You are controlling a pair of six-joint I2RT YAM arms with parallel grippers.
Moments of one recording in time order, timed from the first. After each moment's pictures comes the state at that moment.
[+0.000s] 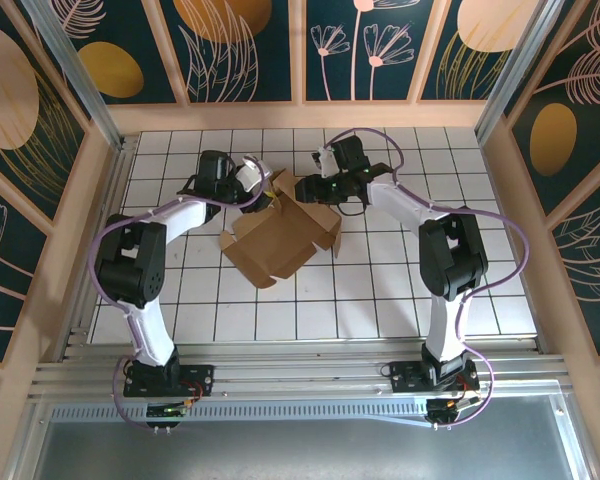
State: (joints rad) left arm -0.27 1.90 1.21 0.06 0.50 0.54; right arm 0.48 1.94 1.52 -0.43 -0.51 0.36
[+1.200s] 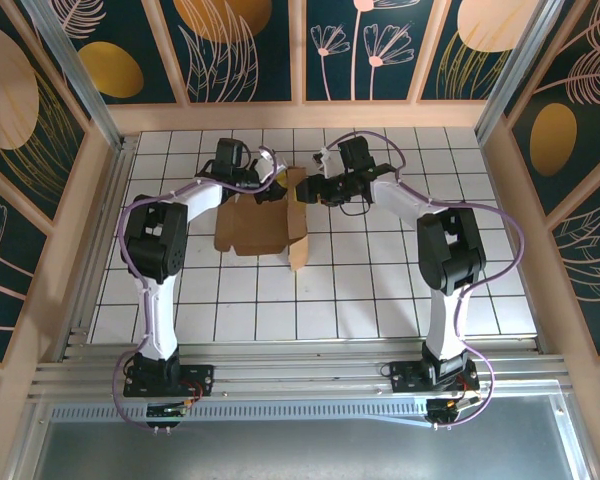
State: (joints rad) left arm -0.29 2.16 1.52 -0.04 0.78 0.56; right arm 0.44 1.99 1.52 -0.39 -0.74 0.34
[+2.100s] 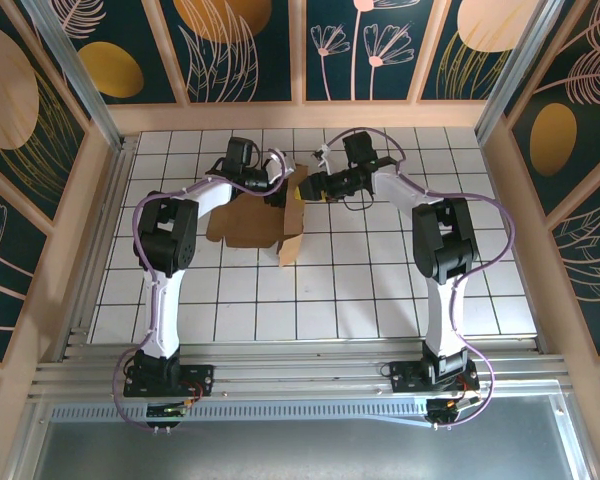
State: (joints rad) left arm -0.32 2.25 1.62 -0.05 0.91 0.64; right arm 0.39 2.09 1.63 -0.46 -0.92 0.17
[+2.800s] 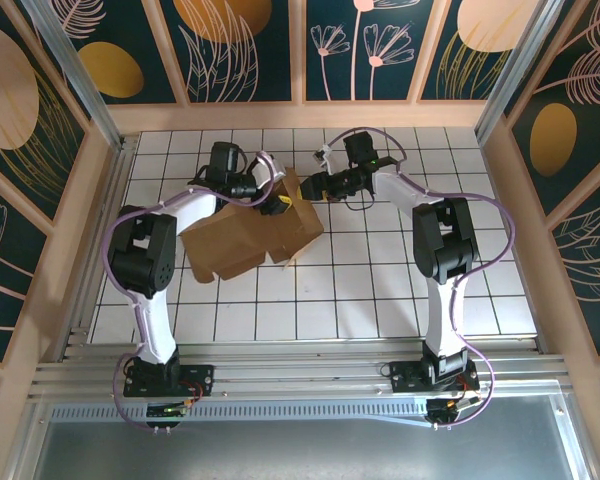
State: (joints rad) left arm -0.30 1.98 1.35 0.01 0.78 0.60; right arm 0.38 2.09 1.63 -0.47 -0.86 0.17
